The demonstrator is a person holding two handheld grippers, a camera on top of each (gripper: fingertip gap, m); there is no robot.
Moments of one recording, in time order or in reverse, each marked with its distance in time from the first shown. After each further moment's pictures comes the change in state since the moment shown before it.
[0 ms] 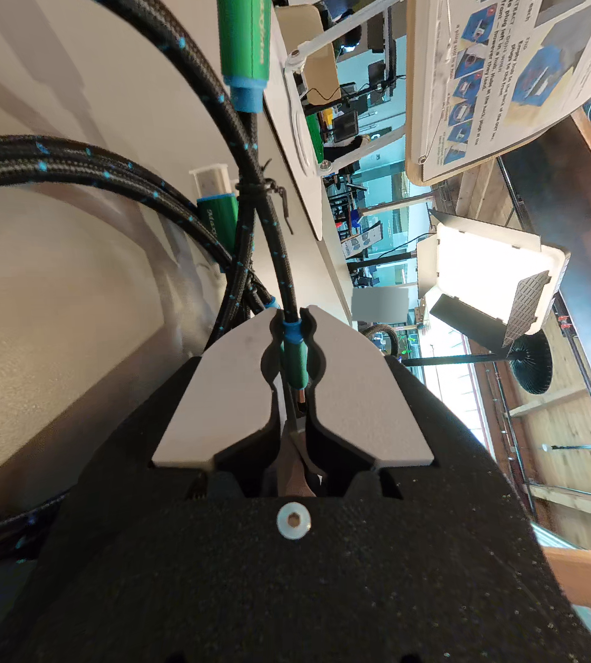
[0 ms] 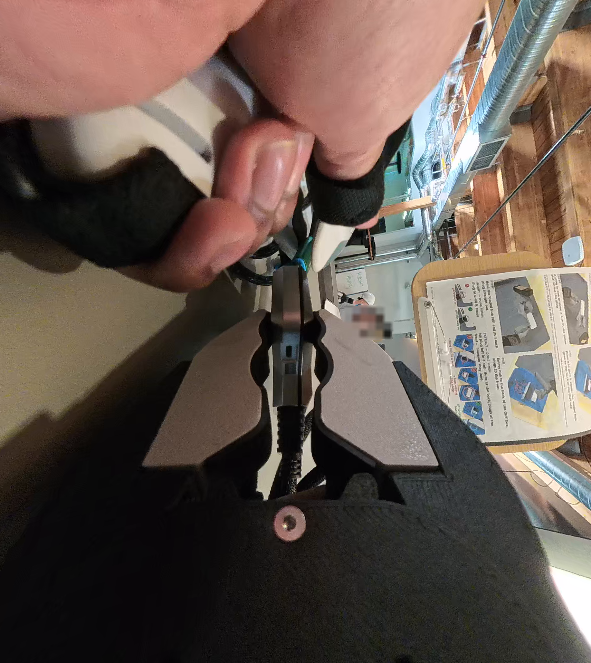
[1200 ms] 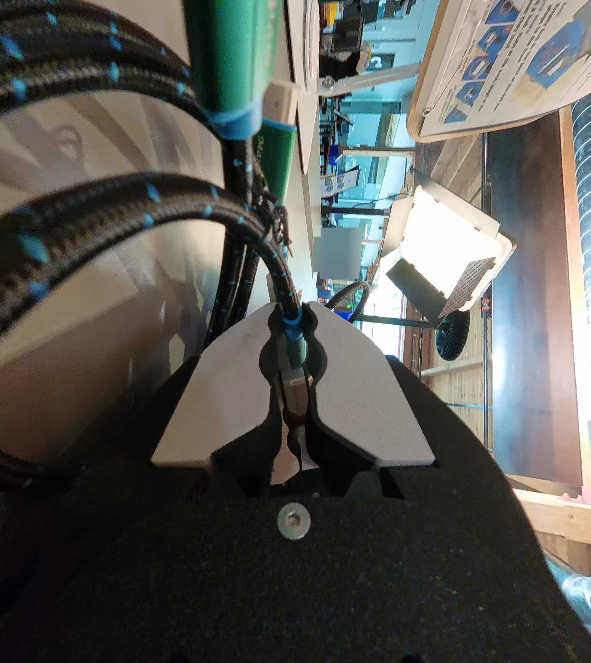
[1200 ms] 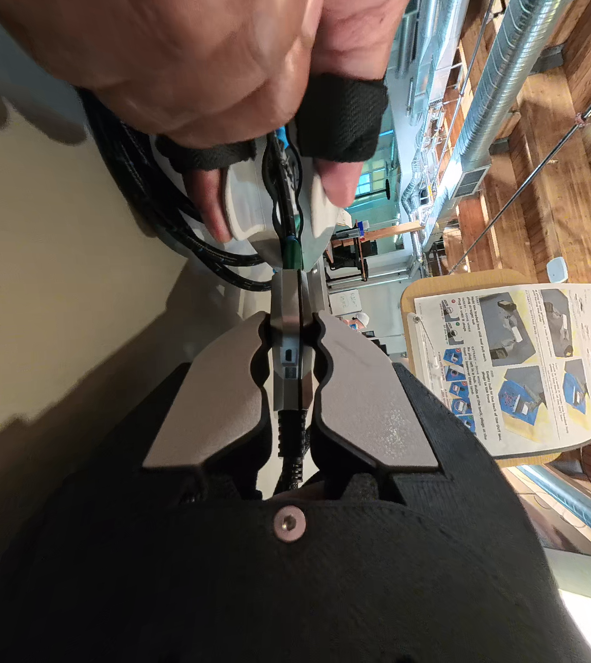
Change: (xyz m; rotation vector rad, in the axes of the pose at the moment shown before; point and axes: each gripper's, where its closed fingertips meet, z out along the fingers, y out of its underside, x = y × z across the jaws) left arm 0.008 0.022 -0.022 -0.214 0.056 -0.251; right arm 0.007 -0.006 -0.006 0.073 0.020 -0.001
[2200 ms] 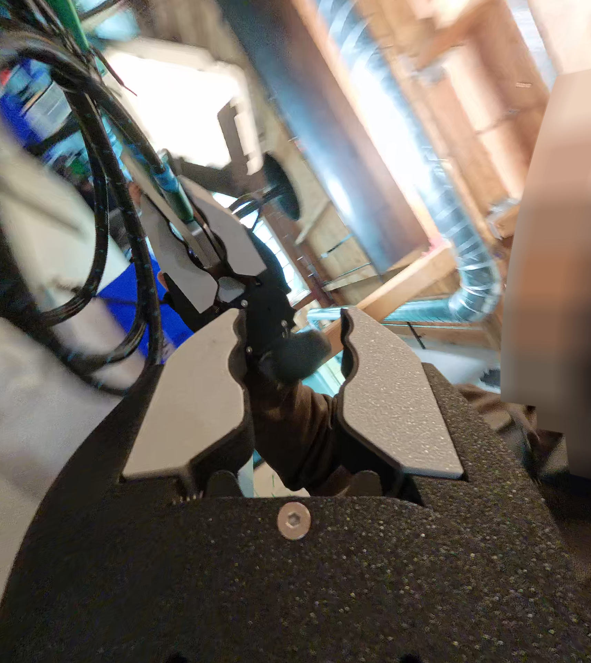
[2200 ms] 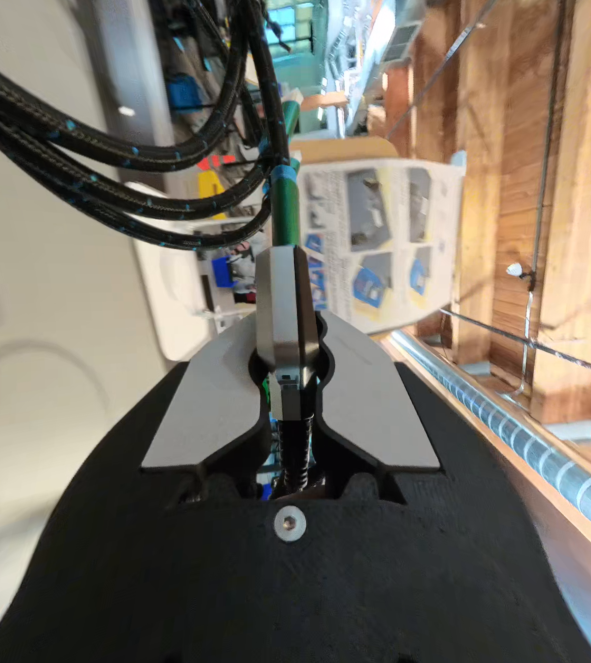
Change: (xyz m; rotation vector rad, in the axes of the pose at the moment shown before) left arm 0.143 0.076 -0.054 -0.280 0.681 0.433; right arm 0.155 0.078 -0.014 -0.351 0.234 -0.122
